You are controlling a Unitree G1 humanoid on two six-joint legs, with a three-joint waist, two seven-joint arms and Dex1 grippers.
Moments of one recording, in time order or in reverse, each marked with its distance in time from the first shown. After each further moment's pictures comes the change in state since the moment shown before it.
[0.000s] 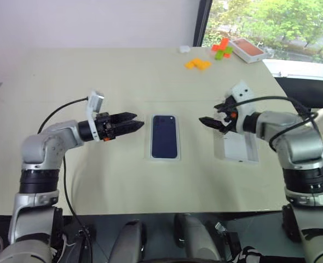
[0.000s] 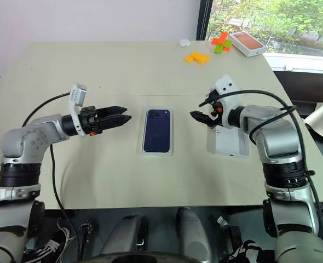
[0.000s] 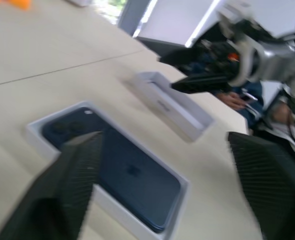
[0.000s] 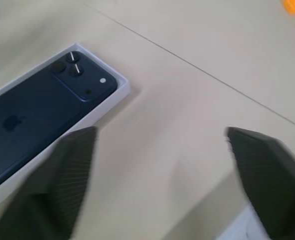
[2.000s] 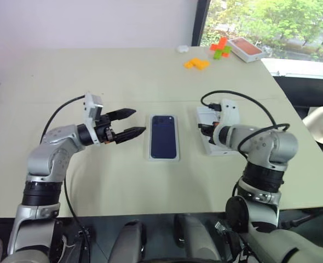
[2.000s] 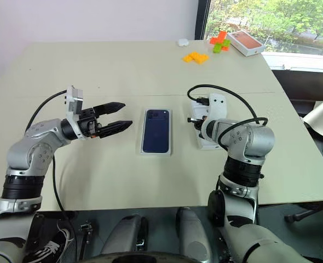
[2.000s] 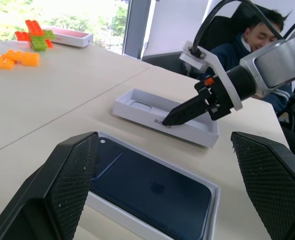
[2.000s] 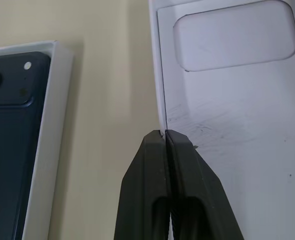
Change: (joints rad) left arm 0.055 -0.056 -0.035 -0.008 0.053 -0.269 0.032; right arm -0.051 0.562 -0.352 -0.028 0.017 0.480 -0.705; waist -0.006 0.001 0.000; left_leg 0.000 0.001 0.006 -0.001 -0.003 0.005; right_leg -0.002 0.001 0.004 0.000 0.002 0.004
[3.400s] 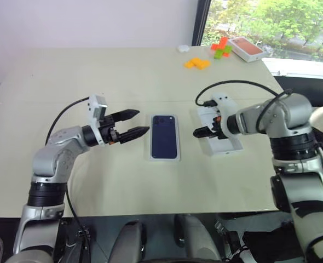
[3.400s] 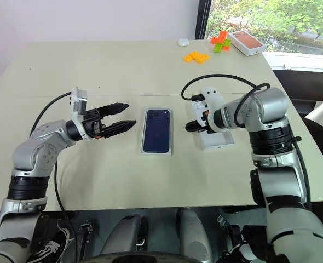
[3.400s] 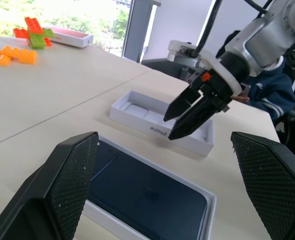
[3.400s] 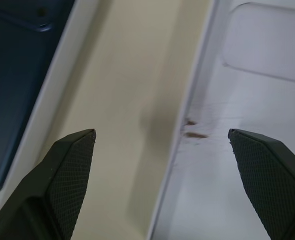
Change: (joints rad) left arm 0.001 -0.044 -0.001 -0.016 -0.003 0.029 0.033; right arm -0.215 -0.470 0.464 0.333 0.297 0.000 0.247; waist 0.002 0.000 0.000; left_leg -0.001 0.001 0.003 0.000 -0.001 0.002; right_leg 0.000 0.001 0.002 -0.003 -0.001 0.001
